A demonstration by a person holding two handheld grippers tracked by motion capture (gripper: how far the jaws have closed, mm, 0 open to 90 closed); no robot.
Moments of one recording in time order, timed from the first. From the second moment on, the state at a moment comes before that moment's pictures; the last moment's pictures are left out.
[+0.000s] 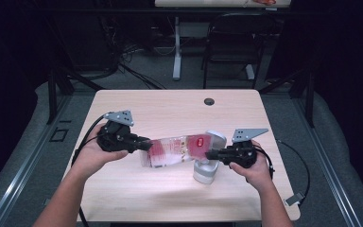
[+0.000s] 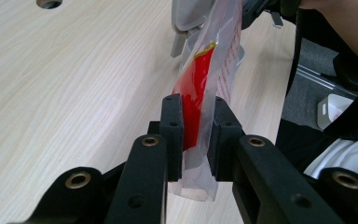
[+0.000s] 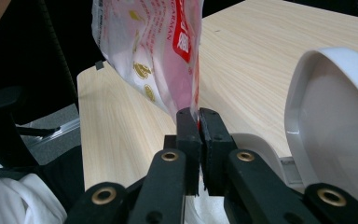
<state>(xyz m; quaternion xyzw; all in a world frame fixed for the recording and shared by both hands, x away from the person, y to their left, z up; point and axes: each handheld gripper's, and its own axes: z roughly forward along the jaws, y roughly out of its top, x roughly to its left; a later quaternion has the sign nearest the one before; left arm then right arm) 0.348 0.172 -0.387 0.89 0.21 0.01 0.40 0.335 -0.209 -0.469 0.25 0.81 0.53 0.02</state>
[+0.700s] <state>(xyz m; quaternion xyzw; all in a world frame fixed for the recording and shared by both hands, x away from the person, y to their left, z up) 0.346 0.186 -0.412 0.89 0.21 0.01 0.41 0.336 -0.200 -0.451 0.25 0.82 0.51 0.05</state>
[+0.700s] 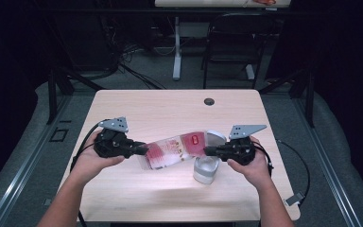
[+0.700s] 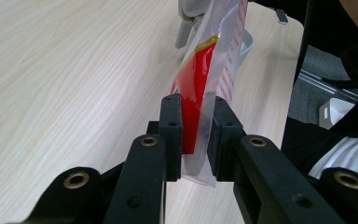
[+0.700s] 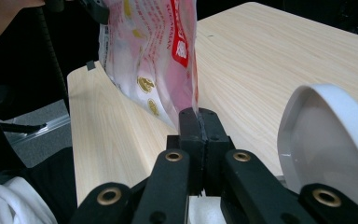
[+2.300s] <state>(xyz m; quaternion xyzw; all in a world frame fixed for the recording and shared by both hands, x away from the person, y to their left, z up) 0.336 0.193 -0.468 0.89 0.22 0.02 0.40 0.327 -0.155 -0.376 0.18 0.87 0.44 0.11</state>
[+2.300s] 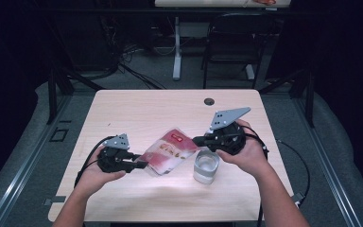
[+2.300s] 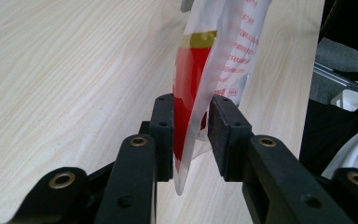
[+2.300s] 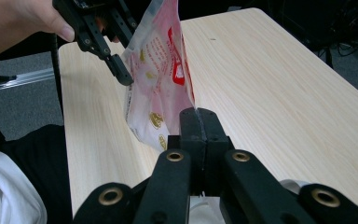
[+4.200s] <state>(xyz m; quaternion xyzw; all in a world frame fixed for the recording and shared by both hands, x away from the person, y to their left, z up) 0.330 0.197 -0.496 0.89 0.23 0.03 0.40 0.325 -0.098 -0.398 0.13 0.90 0.41 0.08</state>
